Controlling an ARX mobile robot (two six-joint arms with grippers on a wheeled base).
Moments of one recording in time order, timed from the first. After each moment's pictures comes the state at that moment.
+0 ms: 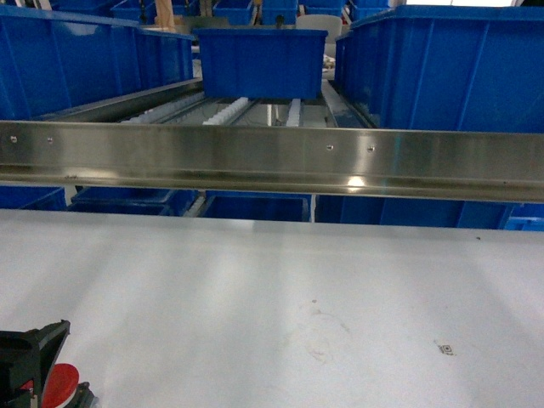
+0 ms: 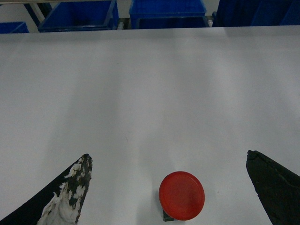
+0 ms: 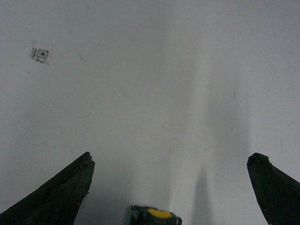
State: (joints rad) left arm -0.21 1.31 0.14 0.67 -0.20 -0.08; right arm -0.19 1.88 0.33 0.81 -0.16 -0.34
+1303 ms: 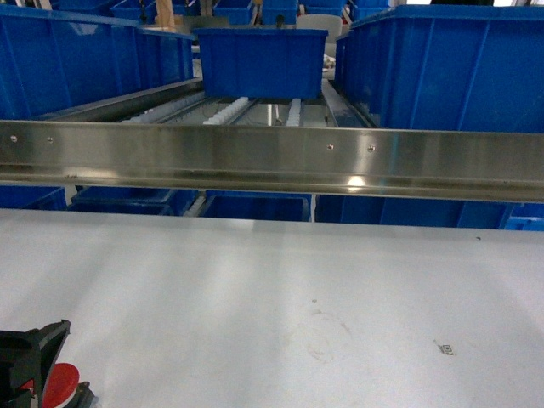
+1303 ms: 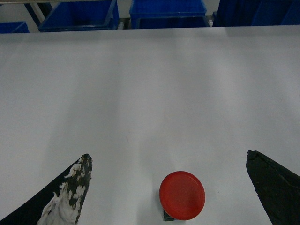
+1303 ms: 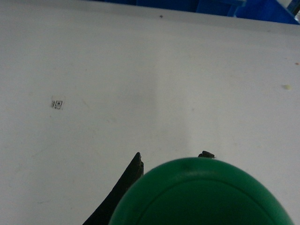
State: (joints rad) left arm -0.21 1.31 0.14 0.67 -0.20 -0.08; right arm -0.29 1.67 0.14 0.98 -0.26 -0.23
